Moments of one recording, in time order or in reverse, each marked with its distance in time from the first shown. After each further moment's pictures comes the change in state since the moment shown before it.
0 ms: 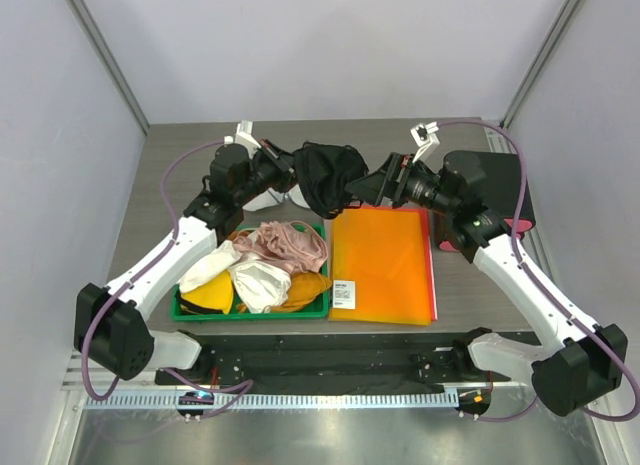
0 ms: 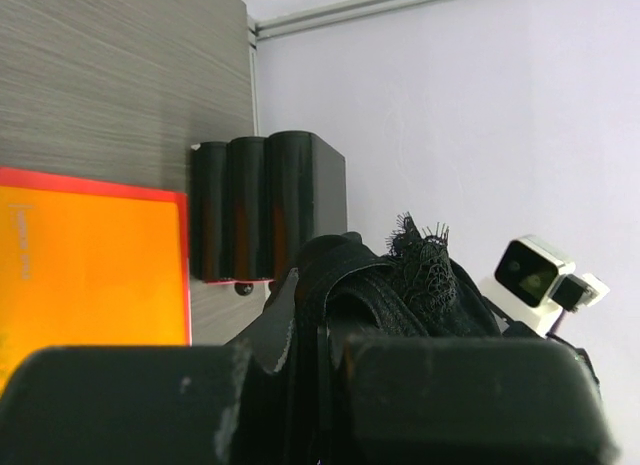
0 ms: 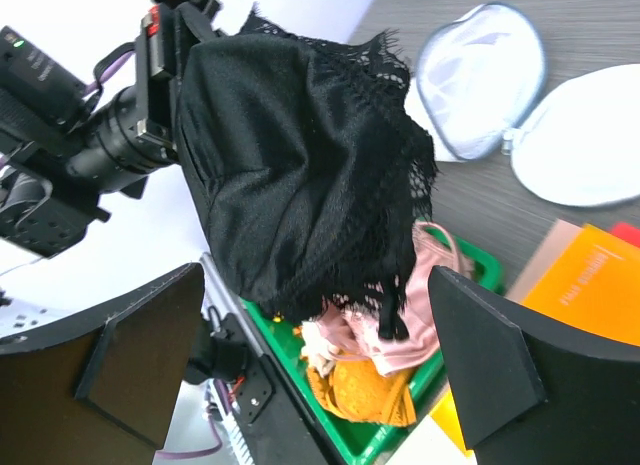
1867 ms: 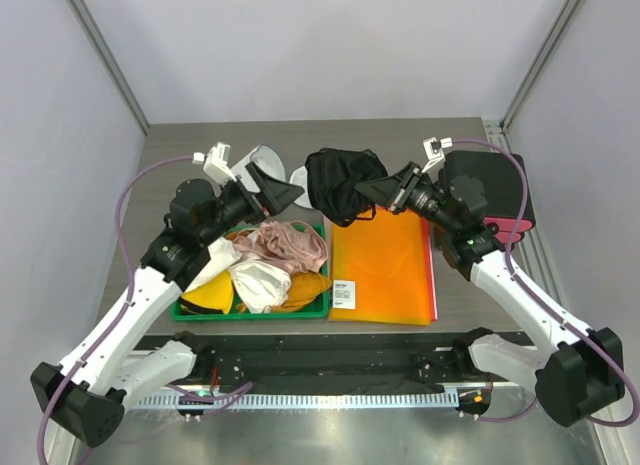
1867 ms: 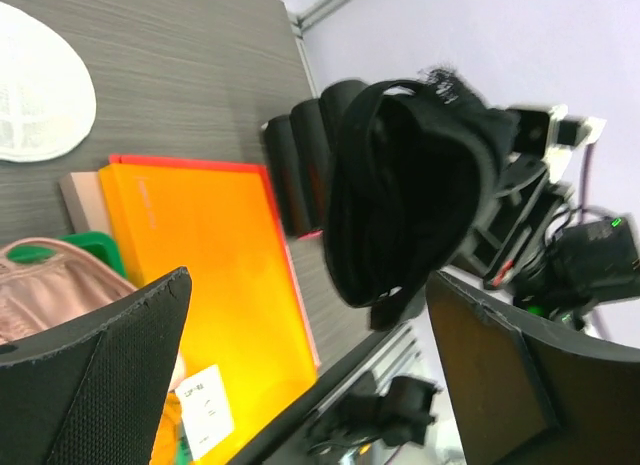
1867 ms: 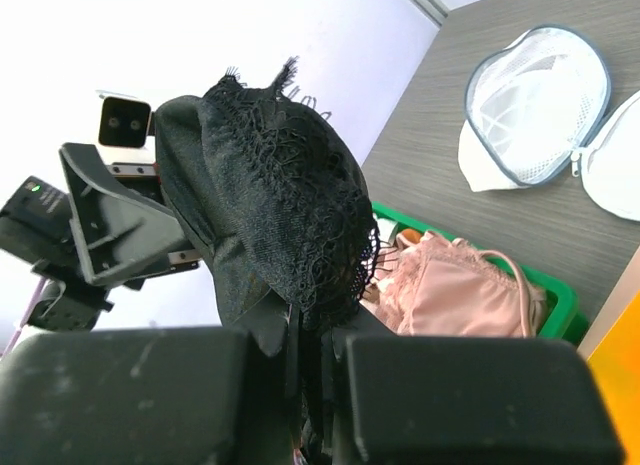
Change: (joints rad) left arm -0.016 -0.375 -0.145 -0.226 -0.021 0.346; right arm -0.002 -0.037 -0.237 0.402 0.039 0.293
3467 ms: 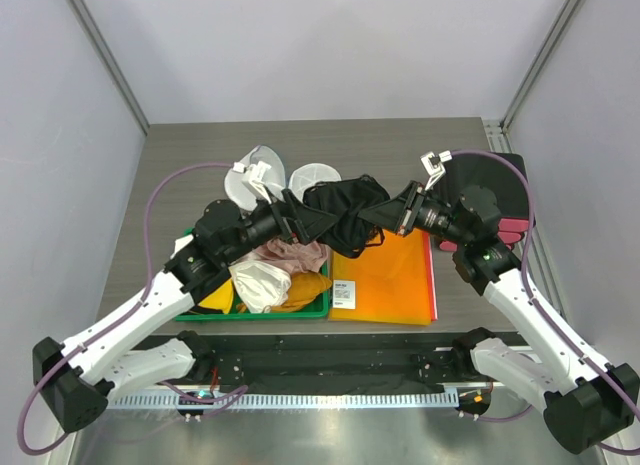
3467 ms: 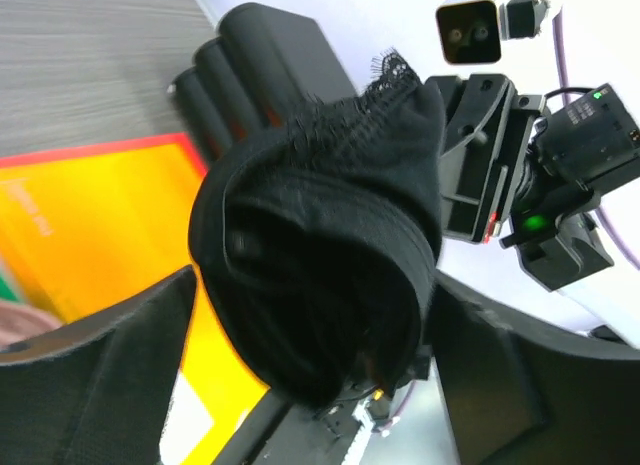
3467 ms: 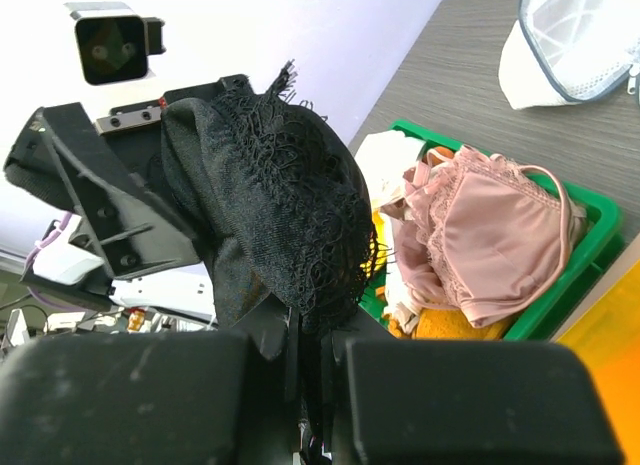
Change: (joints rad) left arm -0.259 -0.007 -0.102 0.202 -0.039 0.125; right arm 0.000 -0.170 -0.008 -0.243 -0.164 -0.071
